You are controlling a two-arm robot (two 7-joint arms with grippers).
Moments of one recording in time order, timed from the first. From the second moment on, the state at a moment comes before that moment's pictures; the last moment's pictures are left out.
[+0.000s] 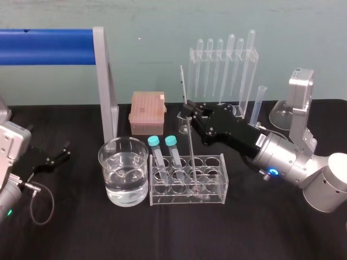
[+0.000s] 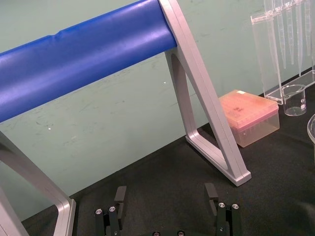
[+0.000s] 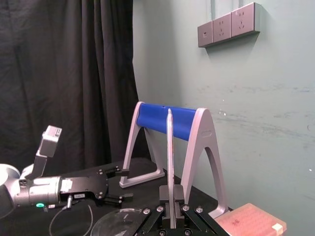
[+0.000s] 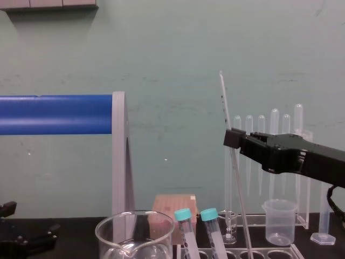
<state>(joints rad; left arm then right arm) -0.20 0.60 0.45 -1.41 -0.25 -0.12 0.03 0.36 0.46 -0.44 -1.41 0.65 -0.16 0.68</state>
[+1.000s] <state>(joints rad) -0.20 0.60 0.45 -1.41 -0.25 -0.12 0.03 0.36 0.45 -0.45 -1.40 0.63 -0.16 0.67</state>
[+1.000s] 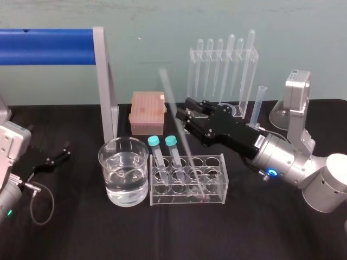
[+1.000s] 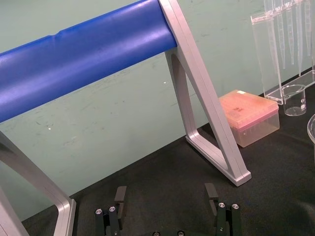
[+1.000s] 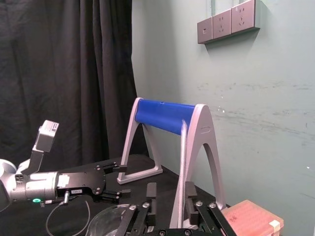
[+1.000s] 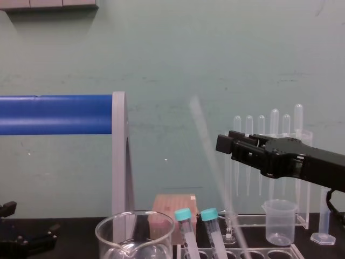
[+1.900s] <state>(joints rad) -0.20 0.60 0.45 -1.41 -0.25 -0.12 0.03 0.30 0.46 -0.33 -1.48 0.51 -0.12 0.35</state>
